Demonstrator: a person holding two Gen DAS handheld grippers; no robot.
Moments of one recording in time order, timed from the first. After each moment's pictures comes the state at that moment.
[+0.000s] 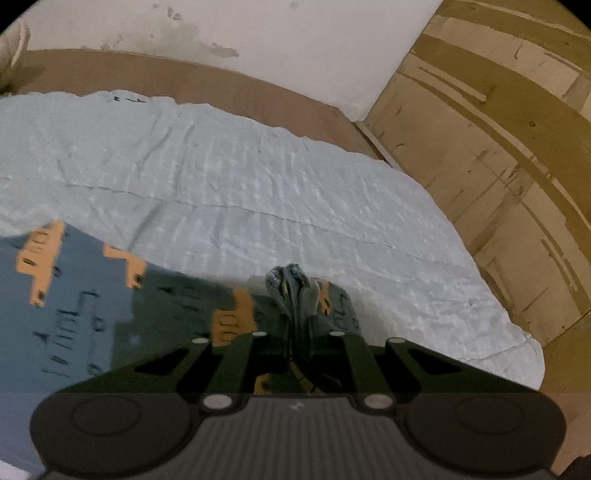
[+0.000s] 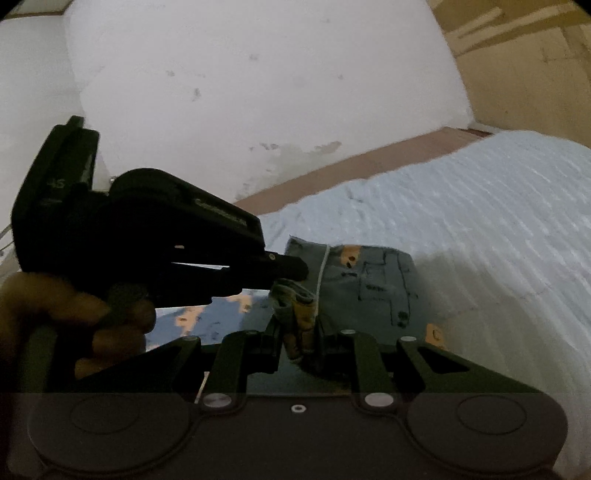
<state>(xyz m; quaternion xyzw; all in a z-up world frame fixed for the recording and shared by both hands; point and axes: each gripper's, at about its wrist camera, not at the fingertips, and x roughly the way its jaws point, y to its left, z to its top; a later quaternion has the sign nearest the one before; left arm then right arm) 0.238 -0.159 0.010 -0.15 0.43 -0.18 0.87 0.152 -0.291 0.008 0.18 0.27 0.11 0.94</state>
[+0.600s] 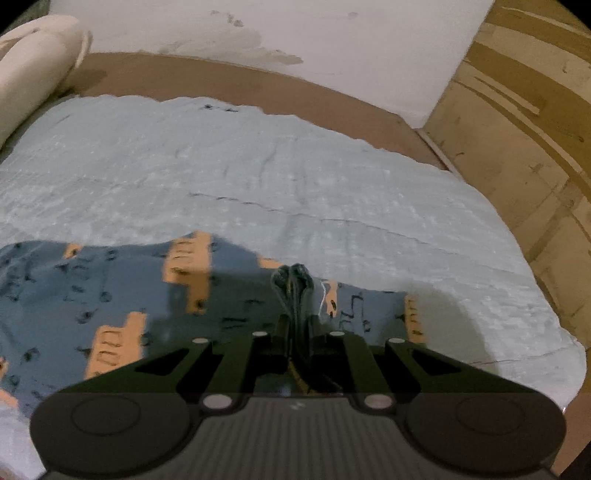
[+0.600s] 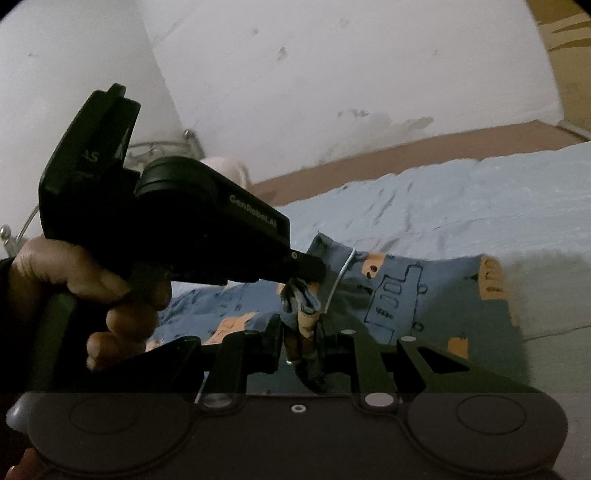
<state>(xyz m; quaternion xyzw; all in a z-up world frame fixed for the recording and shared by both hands) 0.233 -0.050 0.016 -0.13 0.44 -0.10 0.88 0.177 -0.193 0.014 0.14 0.30 0.24 0.91</state>
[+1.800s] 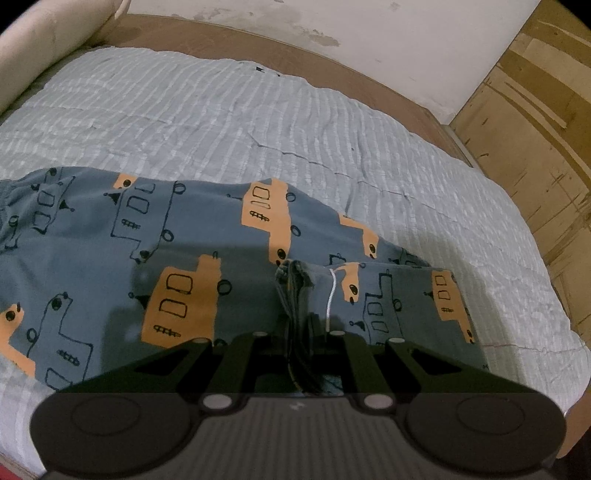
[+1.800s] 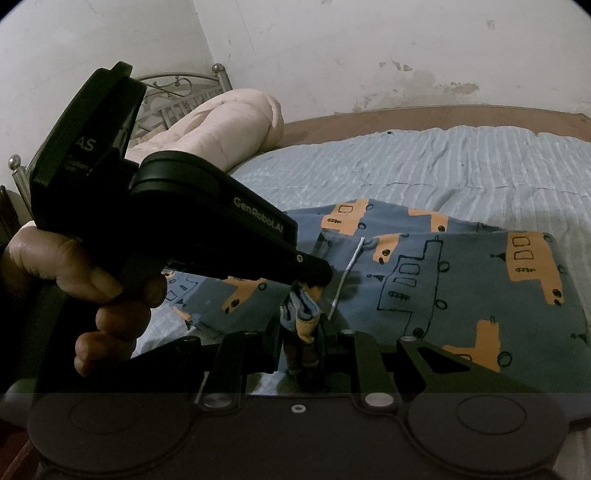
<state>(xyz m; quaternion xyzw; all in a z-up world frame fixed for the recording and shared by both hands) 0.219 0.007 -0.030 -0.17 0.47 -0.09 0.86 0.200 -0.147 -0.005 0.07 0.36 0.28 0.89</state>
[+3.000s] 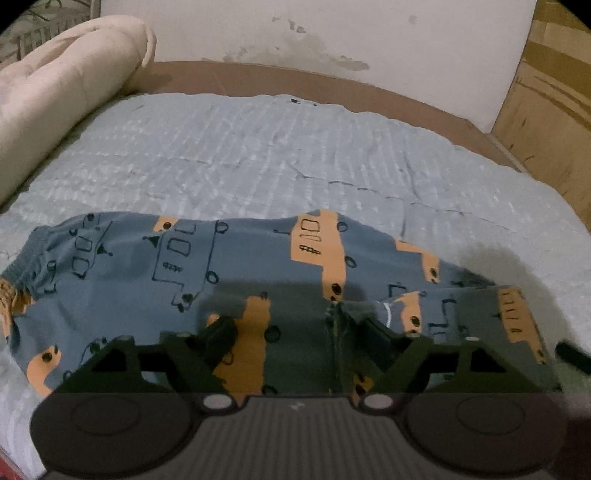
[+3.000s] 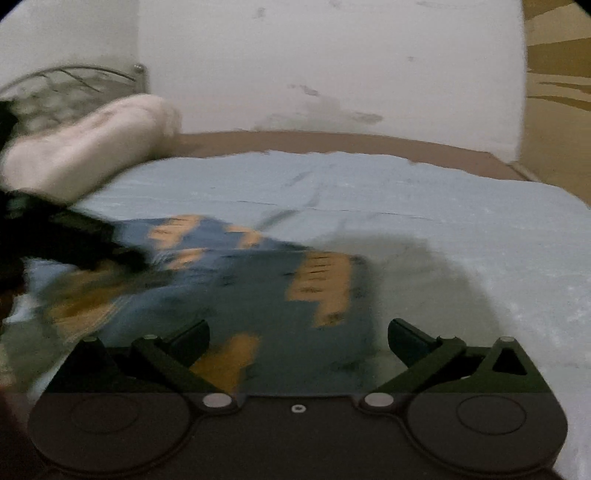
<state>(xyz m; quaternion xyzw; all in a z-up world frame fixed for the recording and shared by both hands) 0.232 -0.002 -0.043 -0.08 0.43 0.01 0.90 0.236 -0.236 -0.022 -0.03 0.33 0.09 0.94</state>
